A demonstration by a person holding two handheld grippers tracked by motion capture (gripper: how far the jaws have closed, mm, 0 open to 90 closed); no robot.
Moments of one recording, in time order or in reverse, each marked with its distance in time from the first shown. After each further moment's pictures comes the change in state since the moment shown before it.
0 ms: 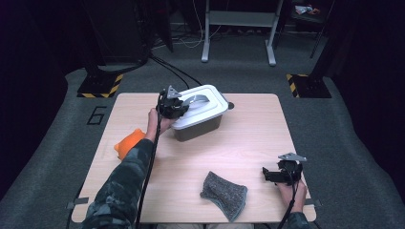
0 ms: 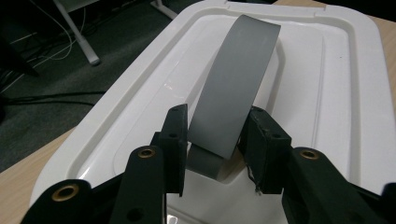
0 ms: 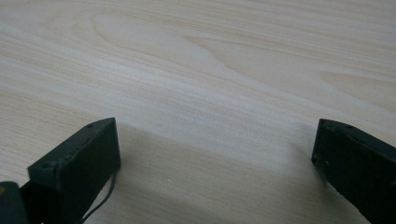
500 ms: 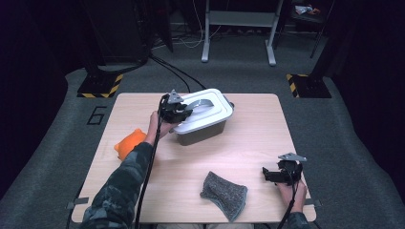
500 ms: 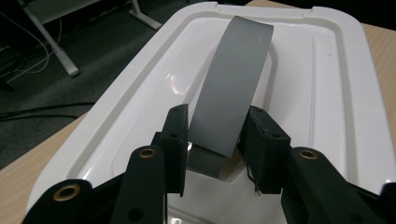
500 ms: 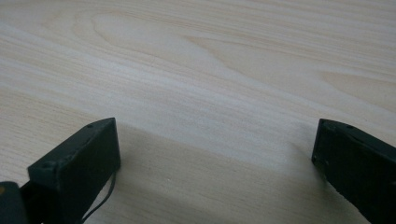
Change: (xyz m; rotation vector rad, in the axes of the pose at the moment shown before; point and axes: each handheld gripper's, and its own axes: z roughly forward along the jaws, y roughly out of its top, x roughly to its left) left arm -0.016 -0.004 -0.006 -0.026 -0.068 0.030; right arm 0.000 0.000 0.000 -0.001 -0.001 0.000
